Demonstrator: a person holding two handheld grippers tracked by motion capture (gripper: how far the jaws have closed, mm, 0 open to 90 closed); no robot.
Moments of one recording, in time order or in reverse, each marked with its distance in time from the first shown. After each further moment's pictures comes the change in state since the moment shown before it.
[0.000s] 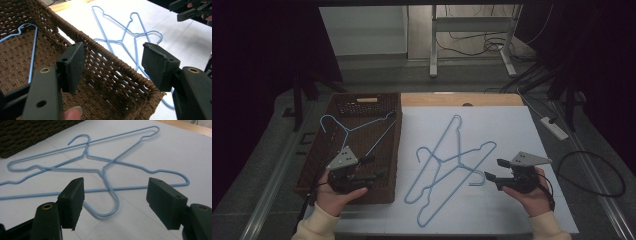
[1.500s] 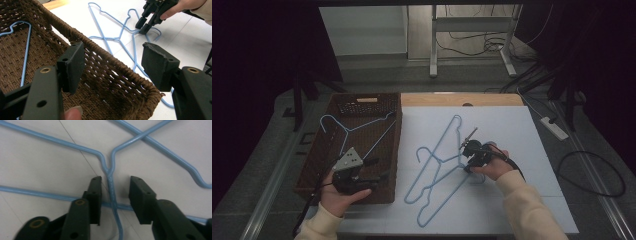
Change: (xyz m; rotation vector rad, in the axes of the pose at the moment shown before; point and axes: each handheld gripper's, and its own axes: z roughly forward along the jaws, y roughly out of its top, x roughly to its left) left arm -0.005 -0.002 0.009 0.022 -0.007 0.014; right arm 0.003 0.059 0.132 0.701 0.095 -0.202
